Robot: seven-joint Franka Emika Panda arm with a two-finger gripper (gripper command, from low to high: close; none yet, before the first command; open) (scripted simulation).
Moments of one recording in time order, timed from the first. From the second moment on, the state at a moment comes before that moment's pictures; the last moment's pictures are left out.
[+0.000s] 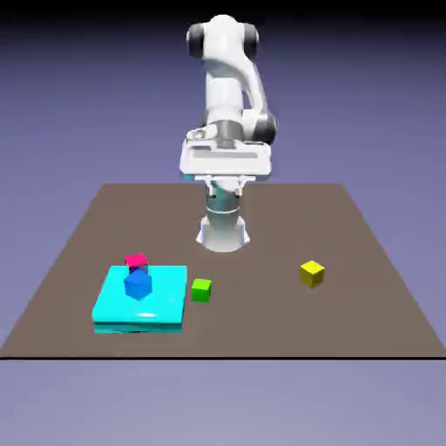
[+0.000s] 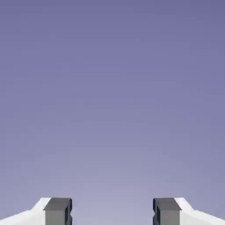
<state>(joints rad) 0.00 -0.53 0.02 -2.81 -0.05 3.00 0.72</state>
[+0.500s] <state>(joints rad) -0.12 -0.08 0.21 -2.77 -0.70 2.53 0.51</state>
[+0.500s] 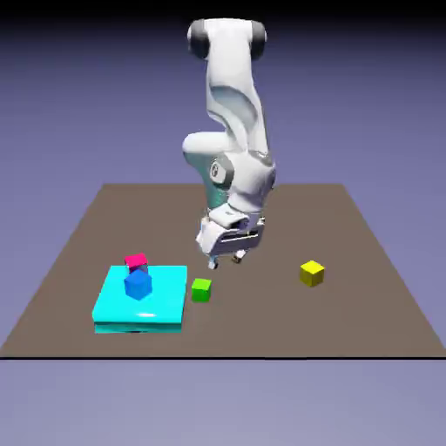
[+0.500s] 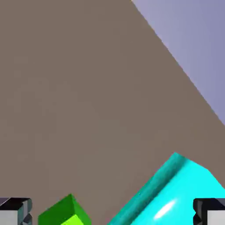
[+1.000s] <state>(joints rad) -0.20 0.32 0.18 -2.69 -1.25 2.40 0.61</state>
